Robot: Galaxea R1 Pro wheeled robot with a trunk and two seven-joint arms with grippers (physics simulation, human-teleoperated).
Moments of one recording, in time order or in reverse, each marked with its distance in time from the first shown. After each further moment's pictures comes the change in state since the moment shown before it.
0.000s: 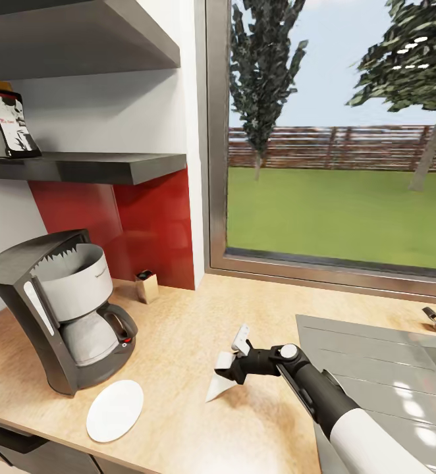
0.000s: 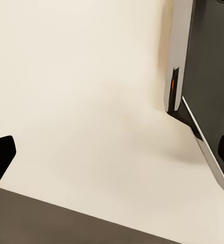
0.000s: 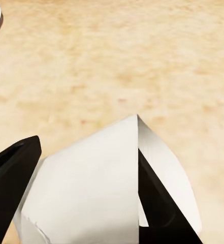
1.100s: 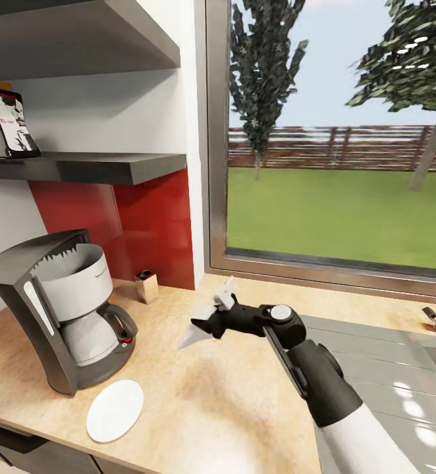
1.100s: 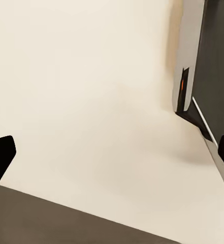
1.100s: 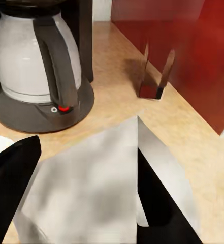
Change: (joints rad) left arm 0.000 0.018 0.000 -0.001 0.000 0.000 0.000; right arm -0.004 0.081 -0.027 -0.550 -0.005 0.389 -0.066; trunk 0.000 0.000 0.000
